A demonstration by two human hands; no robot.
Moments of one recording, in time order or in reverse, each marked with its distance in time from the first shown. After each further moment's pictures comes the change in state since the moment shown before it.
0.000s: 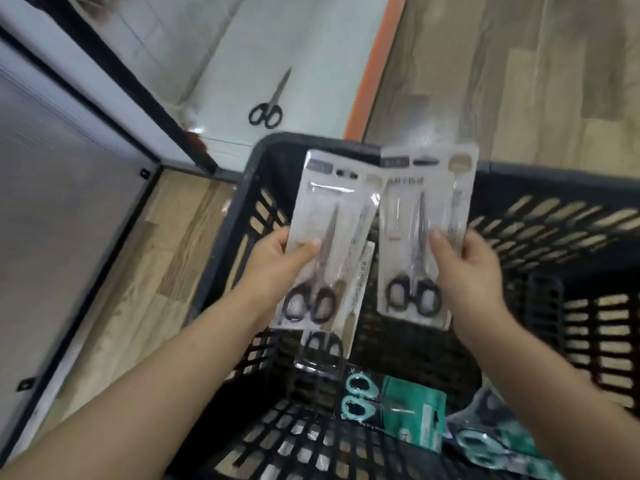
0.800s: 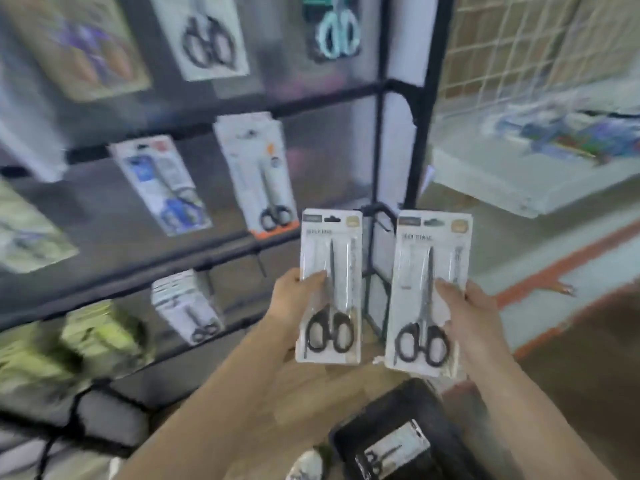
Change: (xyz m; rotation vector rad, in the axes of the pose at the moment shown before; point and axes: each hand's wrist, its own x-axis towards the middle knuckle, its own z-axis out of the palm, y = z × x) left_hand -0.453 0.427 -0.225 -0.659 0.798 0.088; right_hand -0.332 -0.575 -0.020 -0.092 -0.771 -0.357
